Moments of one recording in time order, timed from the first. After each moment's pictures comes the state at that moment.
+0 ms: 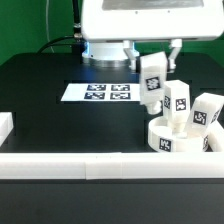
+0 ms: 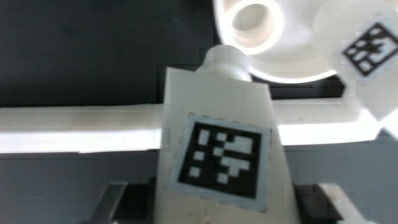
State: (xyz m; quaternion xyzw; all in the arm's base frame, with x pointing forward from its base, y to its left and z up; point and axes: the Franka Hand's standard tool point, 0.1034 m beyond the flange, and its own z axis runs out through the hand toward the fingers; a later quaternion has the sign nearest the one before) arm 0.597 0.039 0.129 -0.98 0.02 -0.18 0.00
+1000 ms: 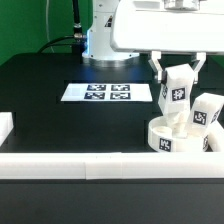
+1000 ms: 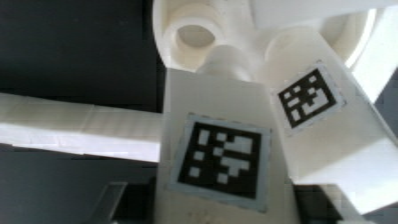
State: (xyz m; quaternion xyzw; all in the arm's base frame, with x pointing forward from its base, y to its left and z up) arm 0.592 0.075 0.110 -0.98 -0.06 -0.20 -0.03
